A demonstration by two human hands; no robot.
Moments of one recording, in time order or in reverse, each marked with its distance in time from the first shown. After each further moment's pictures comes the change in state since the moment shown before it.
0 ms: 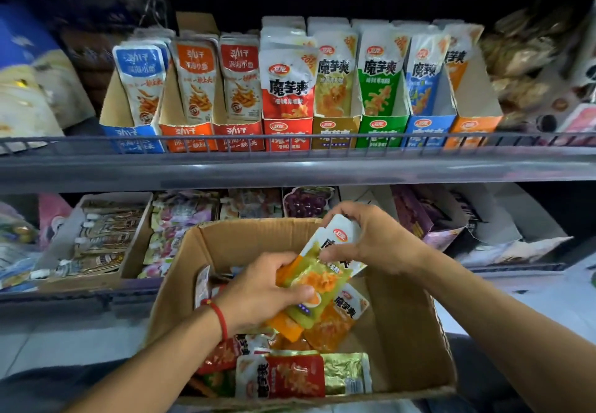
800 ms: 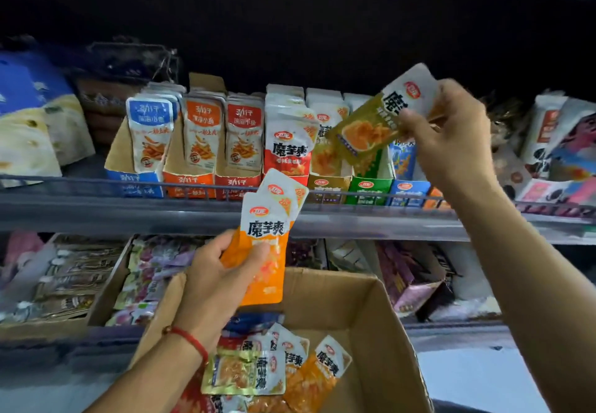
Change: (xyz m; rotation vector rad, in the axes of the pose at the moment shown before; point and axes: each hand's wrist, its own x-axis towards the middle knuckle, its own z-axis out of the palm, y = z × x) left_hand -0.004 0.041 -0.039 -0.530 0.558 0.221; right_hand 0.012 -0.109 -0.135 -0.220 1.002 -0.333
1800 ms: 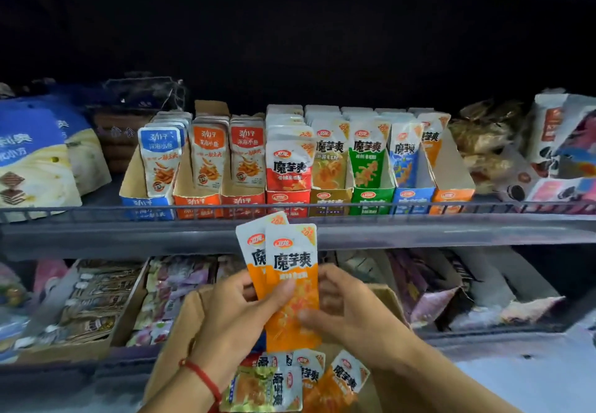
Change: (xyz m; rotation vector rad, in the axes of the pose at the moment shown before) left_hand -0.022 0.001 0.008 0.043 -0.136 -0.065; right_hand -0.172 0.006 0.052 0.603 -0.918 0.425
